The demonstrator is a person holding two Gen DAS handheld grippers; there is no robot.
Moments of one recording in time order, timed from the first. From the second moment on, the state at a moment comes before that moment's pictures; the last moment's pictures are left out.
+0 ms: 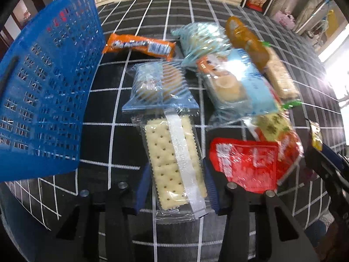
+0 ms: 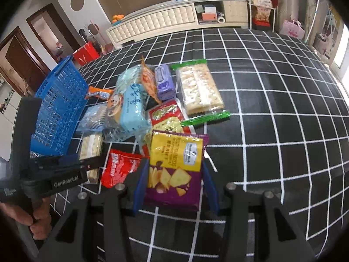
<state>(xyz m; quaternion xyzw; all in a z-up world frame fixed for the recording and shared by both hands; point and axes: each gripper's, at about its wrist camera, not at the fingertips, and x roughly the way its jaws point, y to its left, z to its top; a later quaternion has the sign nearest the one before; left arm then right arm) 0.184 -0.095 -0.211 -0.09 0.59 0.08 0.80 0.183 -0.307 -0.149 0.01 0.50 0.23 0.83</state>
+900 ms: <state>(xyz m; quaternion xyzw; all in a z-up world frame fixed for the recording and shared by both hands) 0.103 0.003 -0.034 -0.09 0.45 0.03 0.89 0.130 -0.180 -0.022 -0.01 0.42 0.29 0.86</state>
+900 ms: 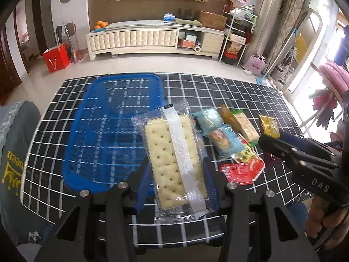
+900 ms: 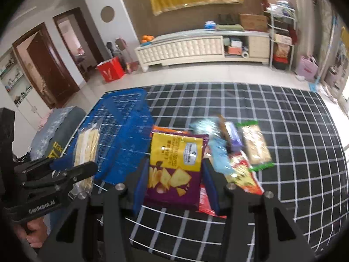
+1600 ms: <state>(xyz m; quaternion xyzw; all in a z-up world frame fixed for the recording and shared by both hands) 0.163 0.106 -0.041 -0.03 0.50 0.02 0.86 0.167 -0.051 -0.022 -0.03 0.43 0.34 0.83</state>
